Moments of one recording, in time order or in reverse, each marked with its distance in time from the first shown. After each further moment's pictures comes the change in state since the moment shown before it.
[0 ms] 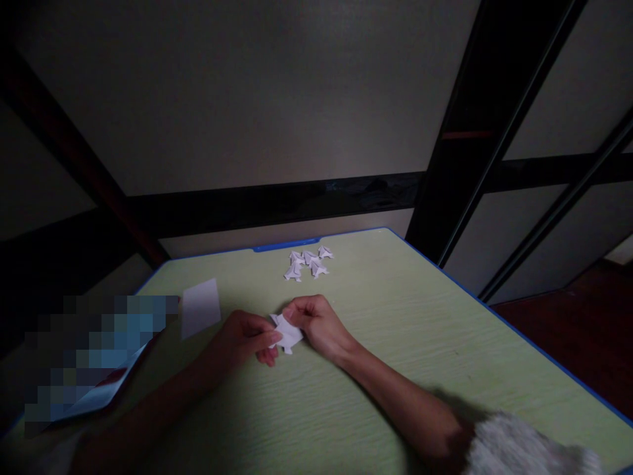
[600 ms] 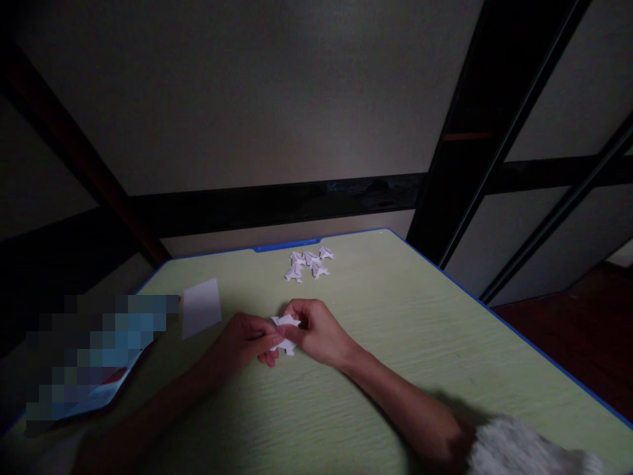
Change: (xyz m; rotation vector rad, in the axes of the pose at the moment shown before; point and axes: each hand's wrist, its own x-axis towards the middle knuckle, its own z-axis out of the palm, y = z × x) left_hand 0.000 -0.002 0.003 0.043 0.021 0.025; right_hand -0.002 0.004 0.000 -0.210 -0.077 -0.099
